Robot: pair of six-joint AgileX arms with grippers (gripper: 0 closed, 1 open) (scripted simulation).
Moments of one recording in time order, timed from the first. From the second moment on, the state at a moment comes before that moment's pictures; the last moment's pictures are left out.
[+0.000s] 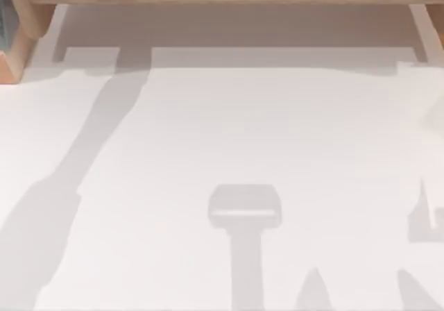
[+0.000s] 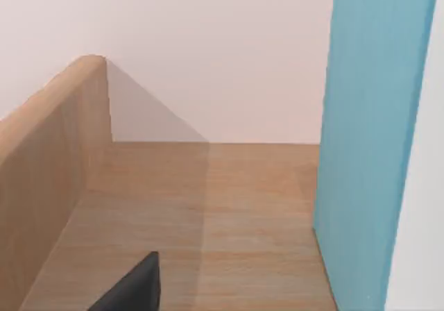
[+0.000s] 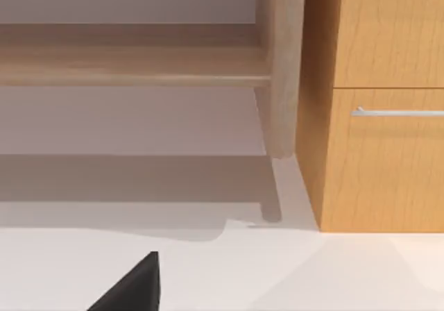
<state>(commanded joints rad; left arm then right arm) -0.36 1.65 1.71 -0.05 -0.33 0.01 0.00 0.00 0.00 0.00 0.00 0.00</state>
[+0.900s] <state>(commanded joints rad) -0.40 1.91 2.00 -0.07 -0.36 0.01 0.00 0.00 0.00 0.00 0.00 0.00</state>
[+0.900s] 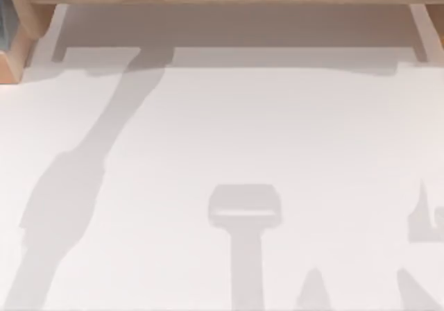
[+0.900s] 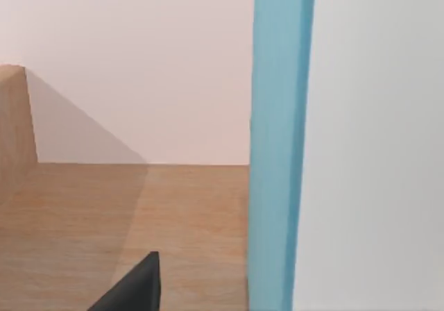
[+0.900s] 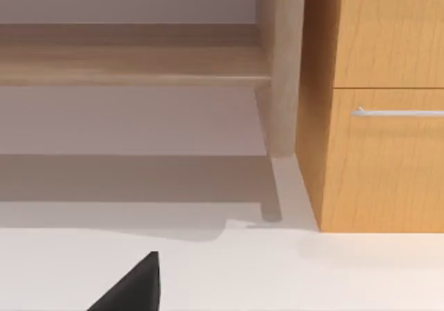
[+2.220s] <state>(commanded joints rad) -0.39 1.95 2.06 -0.09 -0.35 0.01 0.00 0.00 0.00 0.00 0.00 0.00</state>
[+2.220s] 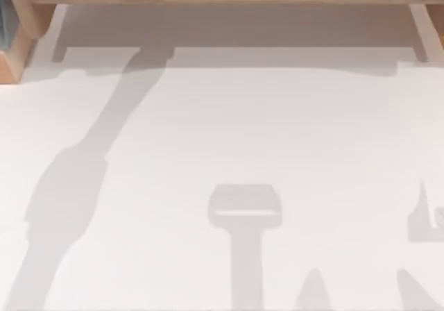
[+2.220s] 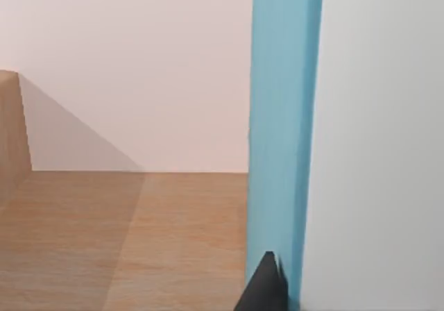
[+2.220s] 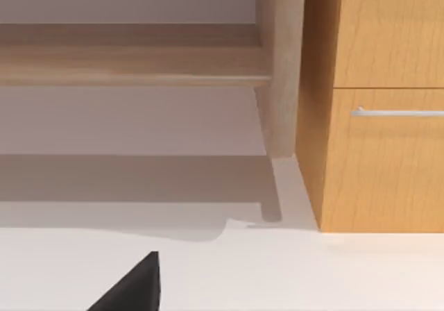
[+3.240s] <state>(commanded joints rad) -0.43 1.81 1.93 -0.10 -0.39 0.01 0.00 0.00 0.00 0.00 0.00 0.00</state>
